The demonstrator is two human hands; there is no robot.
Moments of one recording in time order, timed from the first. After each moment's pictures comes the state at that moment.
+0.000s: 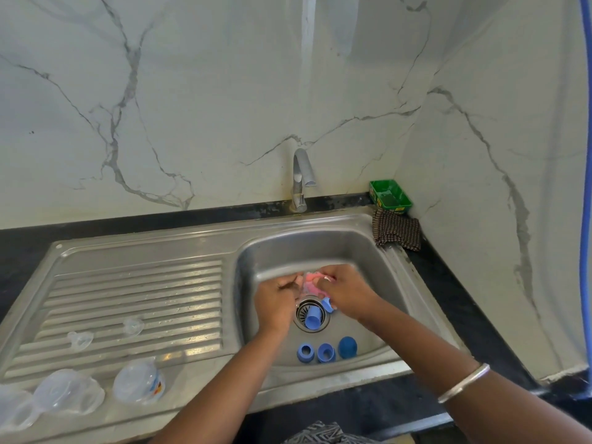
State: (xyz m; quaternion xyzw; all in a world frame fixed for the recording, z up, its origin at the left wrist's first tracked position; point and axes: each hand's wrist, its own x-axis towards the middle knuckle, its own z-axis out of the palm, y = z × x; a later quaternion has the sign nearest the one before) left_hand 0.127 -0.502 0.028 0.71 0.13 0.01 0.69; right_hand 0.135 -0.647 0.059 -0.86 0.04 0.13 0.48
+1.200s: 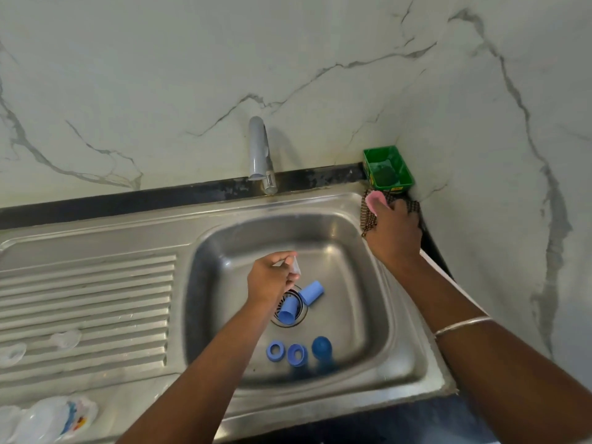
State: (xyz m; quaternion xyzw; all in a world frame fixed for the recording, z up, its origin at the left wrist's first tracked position) left_hand 0.224 -0.581 -0.007 0.69 0.25 -0.12 0.66; right_hand 0.277 -0.805 0.021 -0.98 0.14 -0.01 0.14
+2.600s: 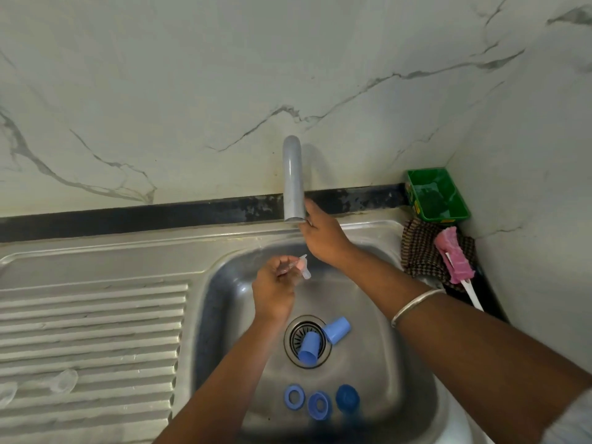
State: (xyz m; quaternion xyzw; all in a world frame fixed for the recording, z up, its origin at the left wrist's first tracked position) left_hand 0.294 -0.546 -0.037 0.74 0.19 0.00 0.65; right_hand 0.388 -0.656 -0.004 -0.86 -0.08 0.12 0.49
